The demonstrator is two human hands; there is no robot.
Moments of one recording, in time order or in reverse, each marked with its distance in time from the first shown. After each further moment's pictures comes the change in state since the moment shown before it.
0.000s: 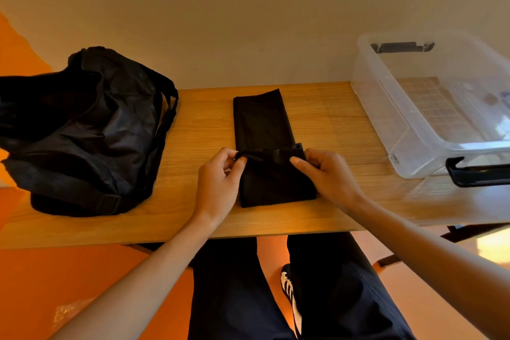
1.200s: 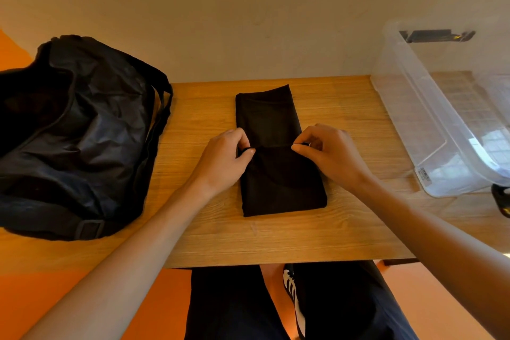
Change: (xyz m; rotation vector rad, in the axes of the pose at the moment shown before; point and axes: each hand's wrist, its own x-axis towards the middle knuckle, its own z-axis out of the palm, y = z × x) left_hand 0.087 -0.007 -0.003 0.453 -0.271 0.042; right_hand 0.081 0.015 -0.006 -0.357 -0.003 -0.045
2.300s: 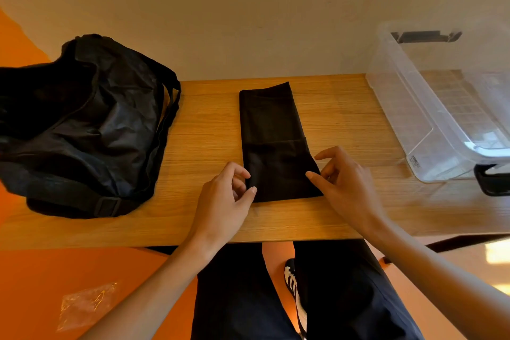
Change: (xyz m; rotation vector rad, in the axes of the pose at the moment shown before) left_hand -0.109 0.020 0.011 -0.173 0.097 -0.199; right_hand -0.094 -0.023 0.007 0.088 0.138 0.167
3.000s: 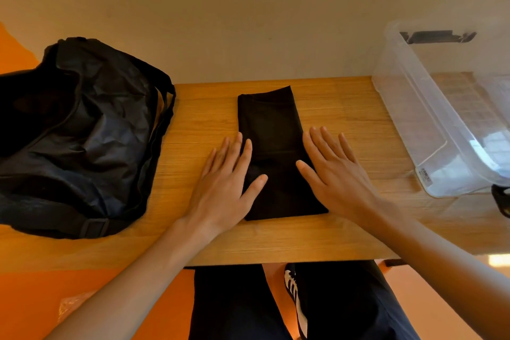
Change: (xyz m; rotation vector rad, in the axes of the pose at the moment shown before) left_hand 0.061 -0.011 0.000 0.617 -0.247 0.225; right_hand 0.052 0.001 0.005 -0.658 -0.314 -0.161
